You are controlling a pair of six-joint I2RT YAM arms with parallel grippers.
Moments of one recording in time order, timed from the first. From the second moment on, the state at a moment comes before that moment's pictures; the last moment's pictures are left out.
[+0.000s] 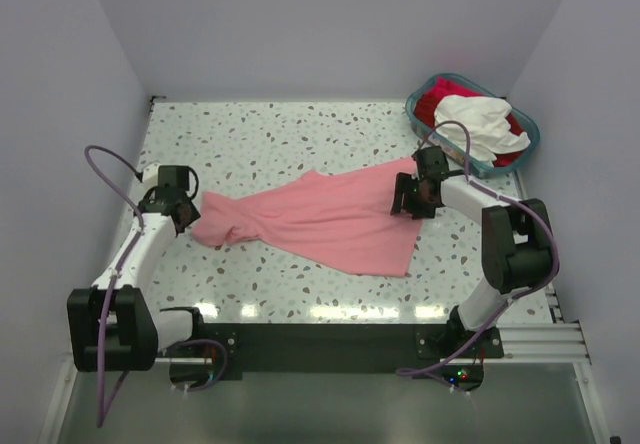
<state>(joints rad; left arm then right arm) 0.03 1.18 0.77 -0.57 -0.49 -0.53 0.19 1.68 0.99 -0.42 -0.07 0.36</state>
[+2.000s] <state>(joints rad) -0.05 1.18 0.81 -0.70 -0.57 -0.52 0.32 1.68 1.02 -0.44 -0.07 0.28</state>
